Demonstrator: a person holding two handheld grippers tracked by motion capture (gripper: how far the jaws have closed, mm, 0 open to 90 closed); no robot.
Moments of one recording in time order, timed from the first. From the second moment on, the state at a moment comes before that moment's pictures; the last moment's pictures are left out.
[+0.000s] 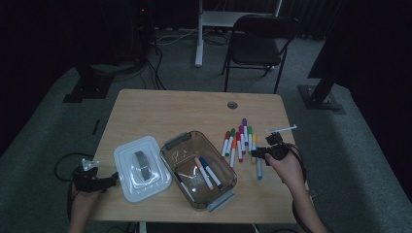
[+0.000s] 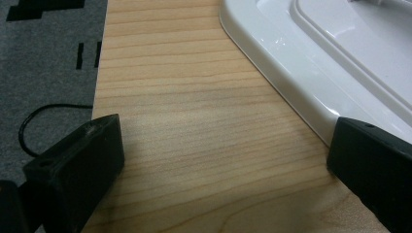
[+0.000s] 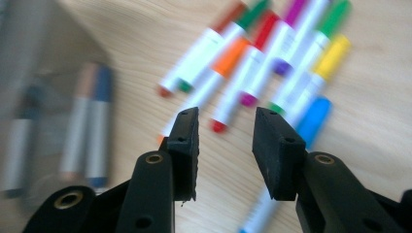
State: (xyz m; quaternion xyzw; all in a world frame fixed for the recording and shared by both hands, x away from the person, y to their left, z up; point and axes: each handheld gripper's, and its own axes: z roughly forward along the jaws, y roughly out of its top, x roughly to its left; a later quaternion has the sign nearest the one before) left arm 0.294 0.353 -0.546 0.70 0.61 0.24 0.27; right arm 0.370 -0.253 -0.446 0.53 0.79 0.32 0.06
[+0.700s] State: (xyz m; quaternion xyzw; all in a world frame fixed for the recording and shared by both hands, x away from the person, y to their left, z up) left arm 0.294 0.353 -0.546 0.70 0.61 0.24 0.27; right arm 0.393 -0.283 -0.515 0.62 0.74 0.25 0.06
